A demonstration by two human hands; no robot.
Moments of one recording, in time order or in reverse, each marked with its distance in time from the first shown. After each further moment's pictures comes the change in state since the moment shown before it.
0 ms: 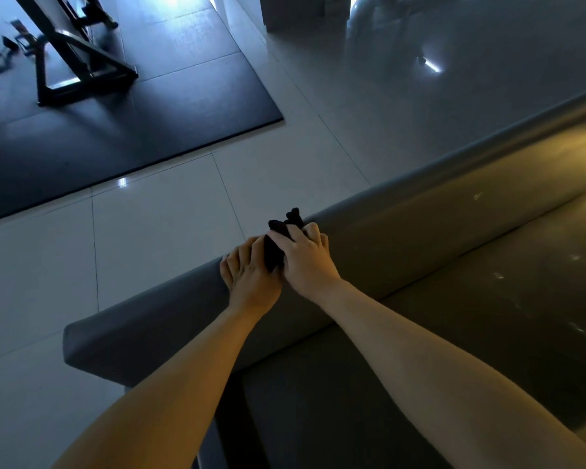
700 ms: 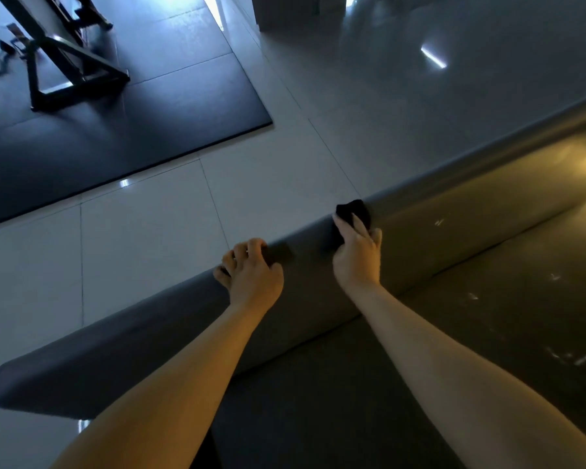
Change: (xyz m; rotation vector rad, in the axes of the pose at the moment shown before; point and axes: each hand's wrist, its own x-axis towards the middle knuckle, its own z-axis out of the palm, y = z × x) left_hand 0.047 0.117 0.049 0.121 -0.039 -0.120; right_hand -0.001 0.164 -0.085 0.159 0.289 0.393
